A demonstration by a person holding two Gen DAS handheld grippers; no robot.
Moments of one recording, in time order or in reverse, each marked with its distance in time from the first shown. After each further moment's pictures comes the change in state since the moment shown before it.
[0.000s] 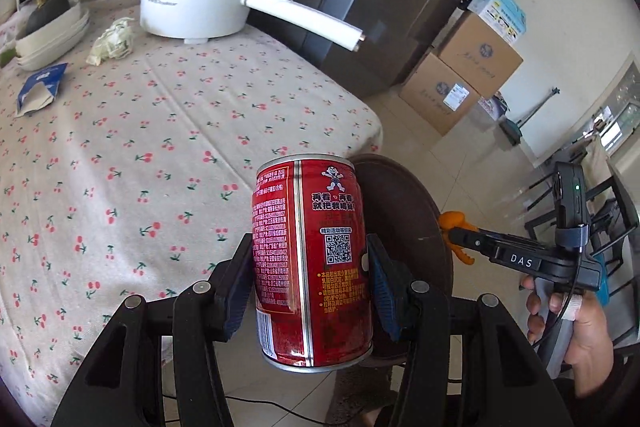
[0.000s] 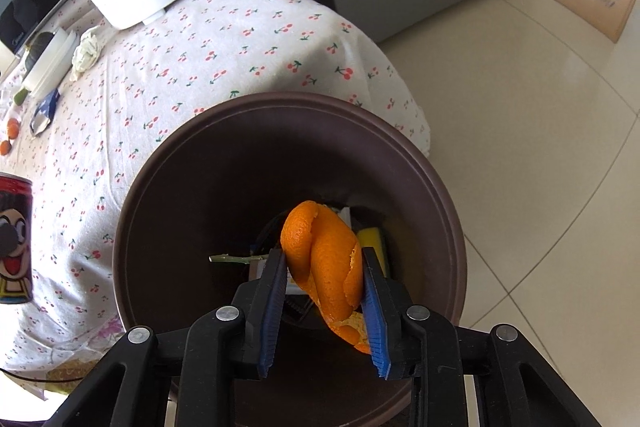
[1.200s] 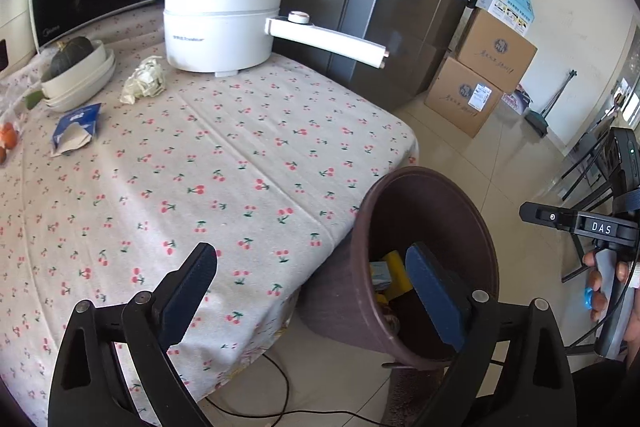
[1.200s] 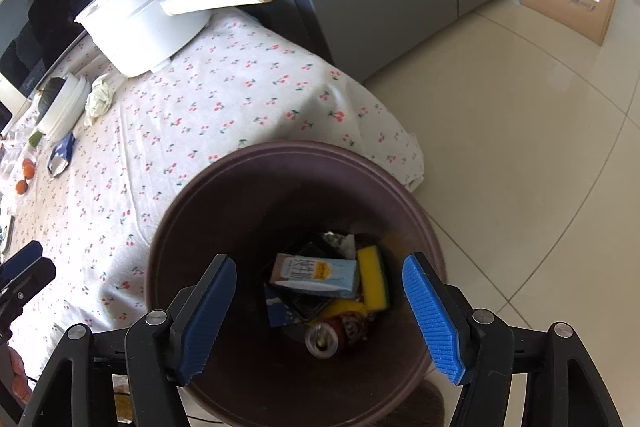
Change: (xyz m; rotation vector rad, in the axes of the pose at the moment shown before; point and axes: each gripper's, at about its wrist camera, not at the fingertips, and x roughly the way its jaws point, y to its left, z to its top) left arm -0.019 0.028 0.002 0.079 -0.083 0.155; right arm -0.036 0.008 0.007 0.025 -0.098 0.016
